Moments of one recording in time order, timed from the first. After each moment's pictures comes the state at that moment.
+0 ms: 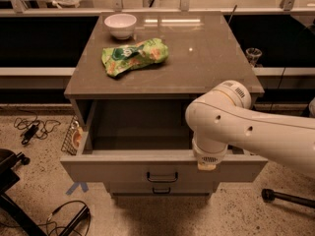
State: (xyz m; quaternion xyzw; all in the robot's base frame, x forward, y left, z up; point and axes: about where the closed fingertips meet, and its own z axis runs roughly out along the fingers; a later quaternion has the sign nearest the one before) arm 0.451 -0.143 0.669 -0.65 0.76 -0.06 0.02
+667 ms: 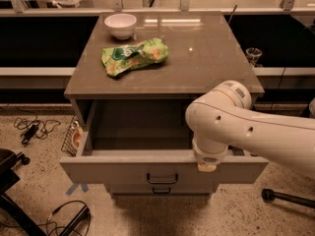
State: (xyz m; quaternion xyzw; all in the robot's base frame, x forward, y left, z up) arm 0.450 -0.144 0.671 -0.65 0.76 -0.07 0.02
